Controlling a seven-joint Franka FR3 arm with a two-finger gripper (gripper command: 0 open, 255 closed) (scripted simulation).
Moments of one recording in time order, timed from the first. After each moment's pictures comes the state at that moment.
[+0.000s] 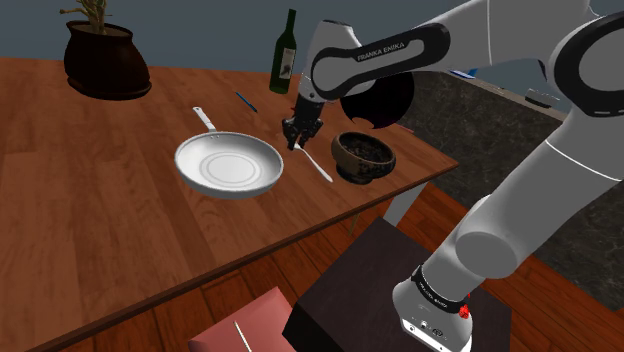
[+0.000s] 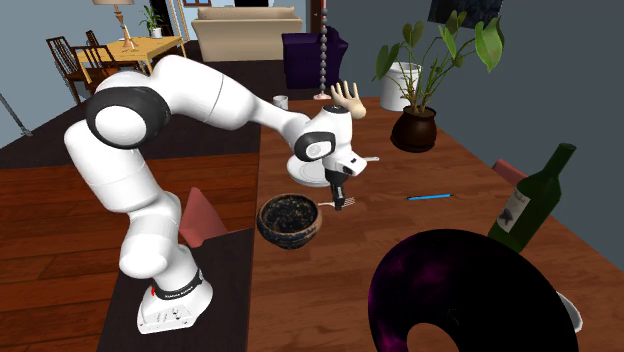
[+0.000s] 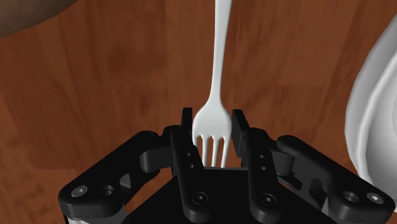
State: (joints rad) arm -0.08 -0.06 0.13 -2.23 0.01 2.24 0.27
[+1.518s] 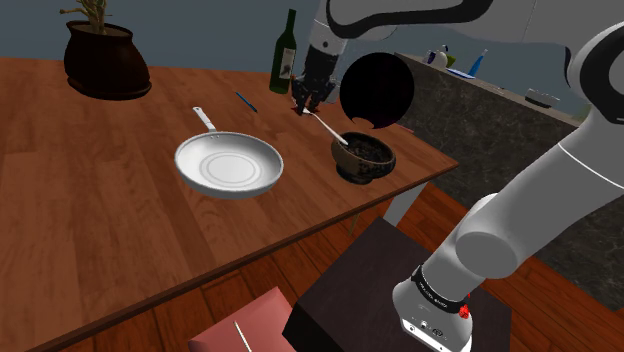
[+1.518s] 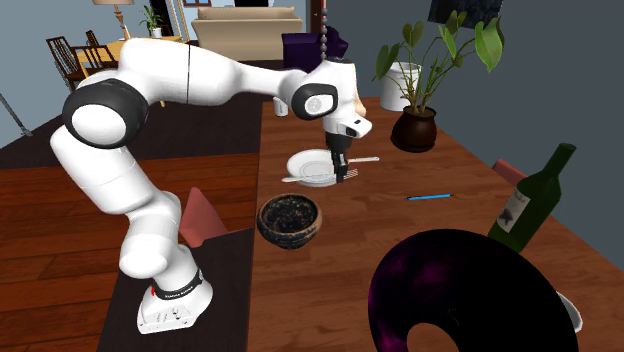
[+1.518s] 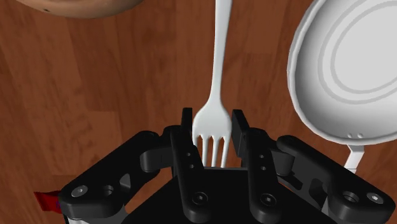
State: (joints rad) arm -0.09 -0.15 0.12 -2.02 0.02 1.94 0.26
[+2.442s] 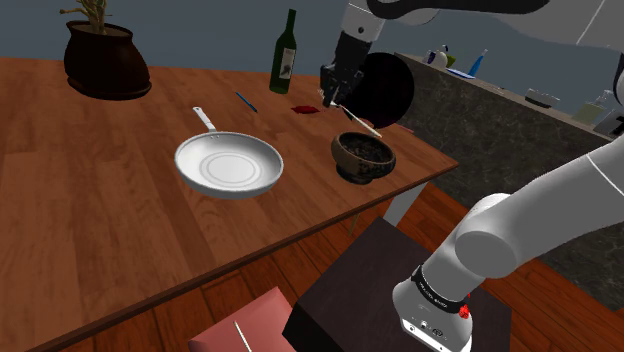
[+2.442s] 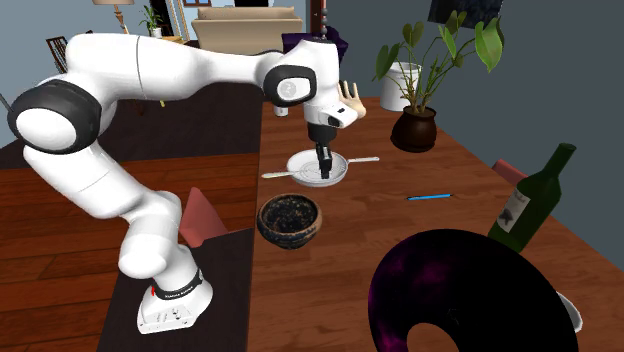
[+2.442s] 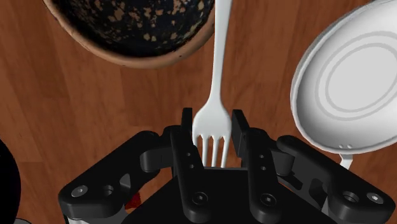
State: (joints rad) arm -0.10 -0.34 0.08 -2.09 0.03 1.82 0.20
